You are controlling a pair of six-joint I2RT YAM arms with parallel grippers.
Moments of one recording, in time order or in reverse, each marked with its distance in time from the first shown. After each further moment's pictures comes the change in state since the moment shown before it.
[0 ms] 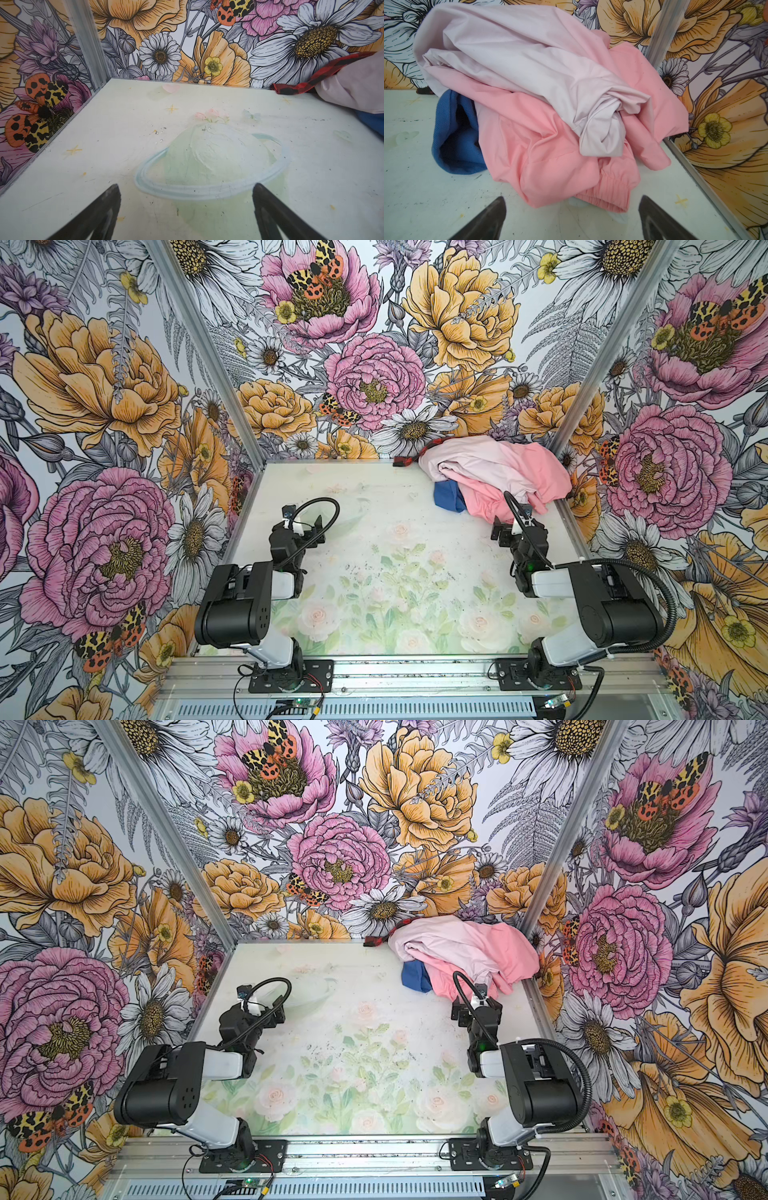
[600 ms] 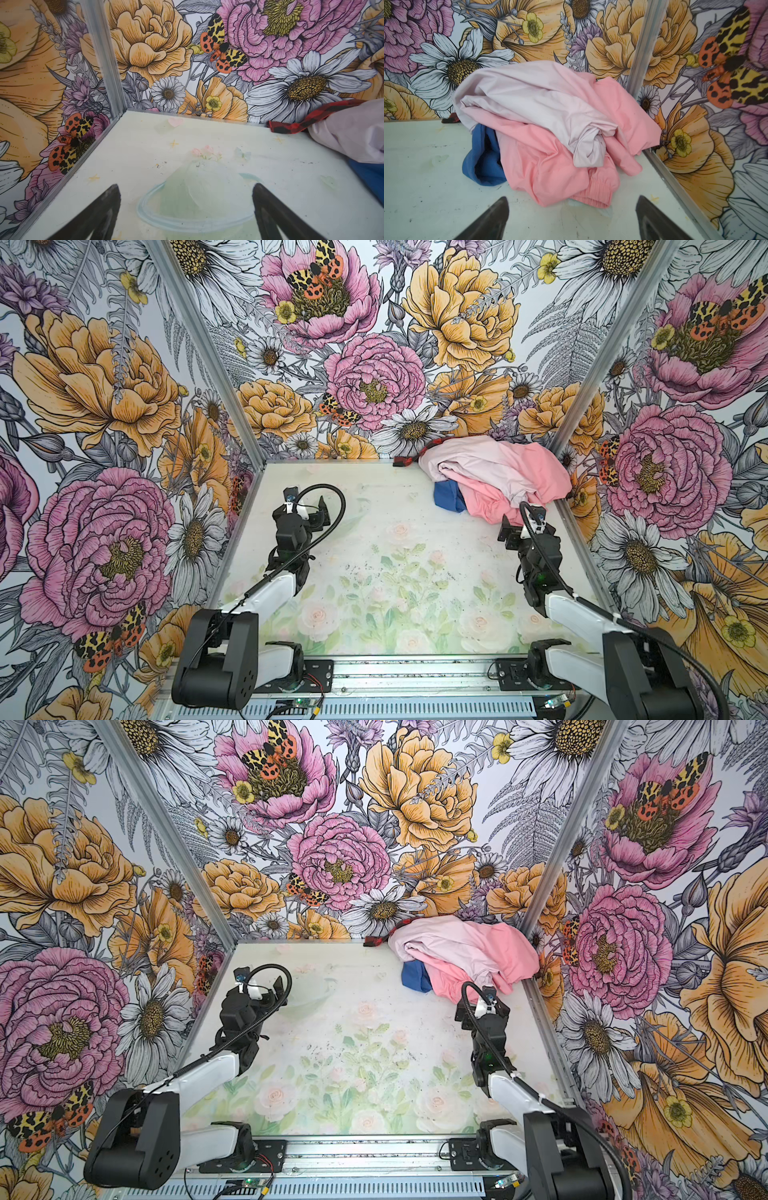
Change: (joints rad) left arm -0.225 -0.337 0.210 -0.468 -0.317 -0.052; right arm 0.056 -0.480 -0.014 -0.372 0.063 0.047
